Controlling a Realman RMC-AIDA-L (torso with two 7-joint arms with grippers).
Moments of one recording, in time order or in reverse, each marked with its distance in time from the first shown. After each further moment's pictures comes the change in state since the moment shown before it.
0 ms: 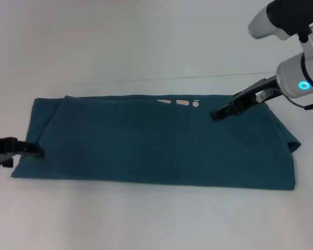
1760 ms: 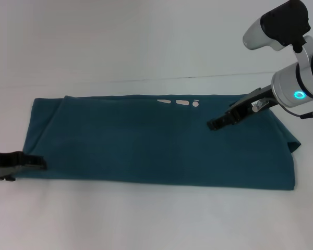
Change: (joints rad) left arm -0.004 -0.029 0.009 -0.137 0.076 -0.193 -0.045; right arm -0.015 0.015 -0.022 0.009 0.006 0.001 -0.009
